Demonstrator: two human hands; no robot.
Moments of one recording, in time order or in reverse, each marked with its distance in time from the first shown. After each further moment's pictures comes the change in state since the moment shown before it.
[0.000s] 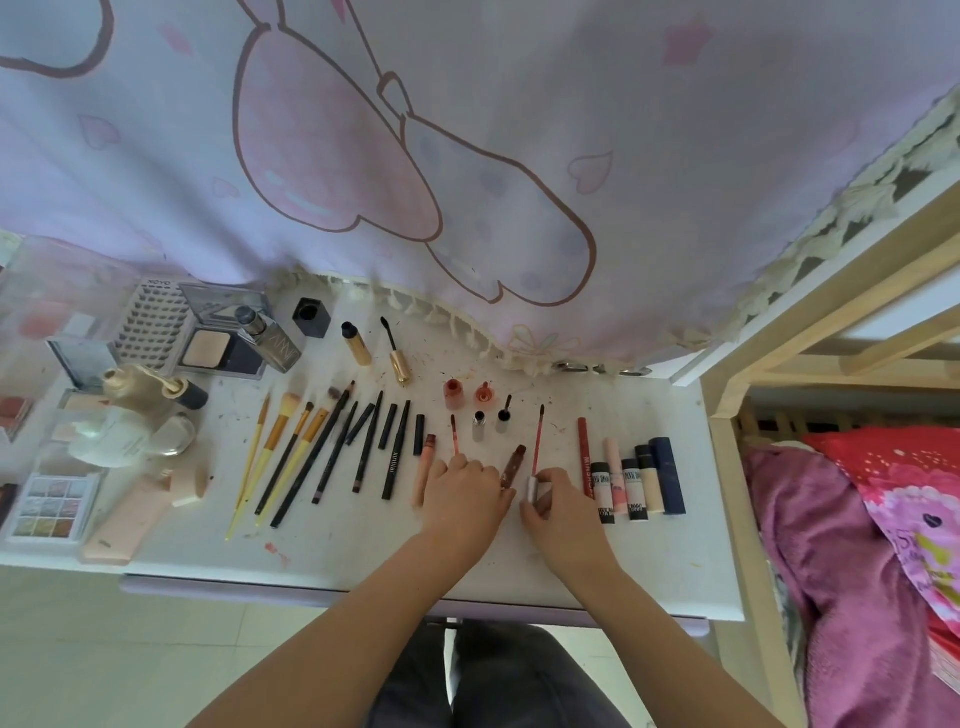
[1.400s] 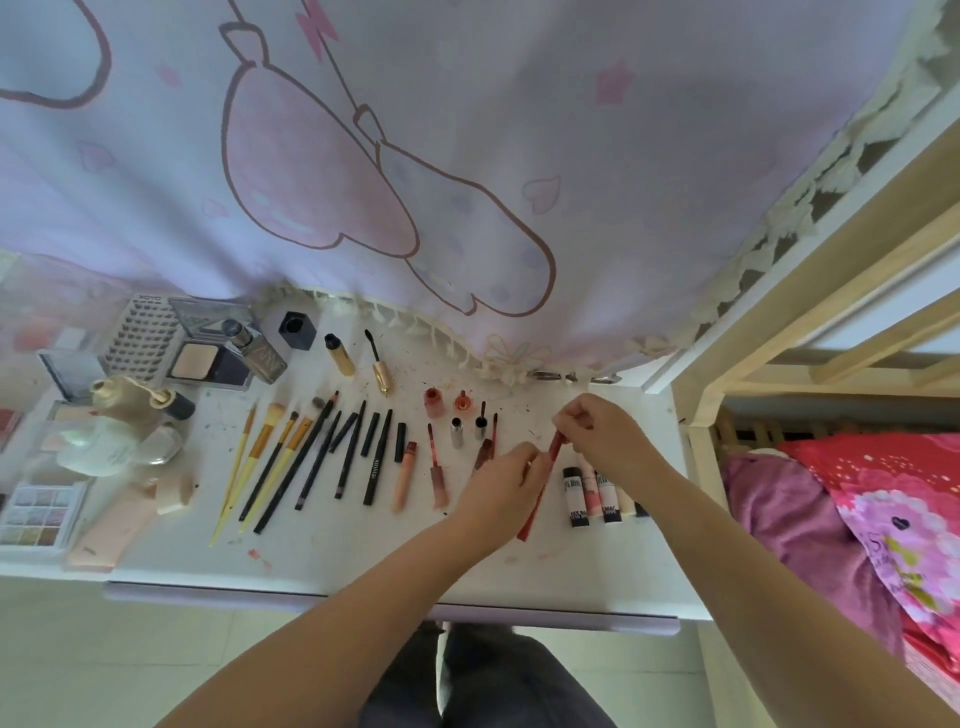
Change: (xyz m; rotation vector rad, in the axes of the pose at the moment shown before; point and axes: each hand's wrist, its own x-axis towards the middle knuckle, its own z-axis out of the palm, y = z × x) left_hand -0.004 0.047 -0.038 -0.847 0.038 0.106; right_hand 0.042 -0.024 -0.107 0.090 -0.056 -0.024
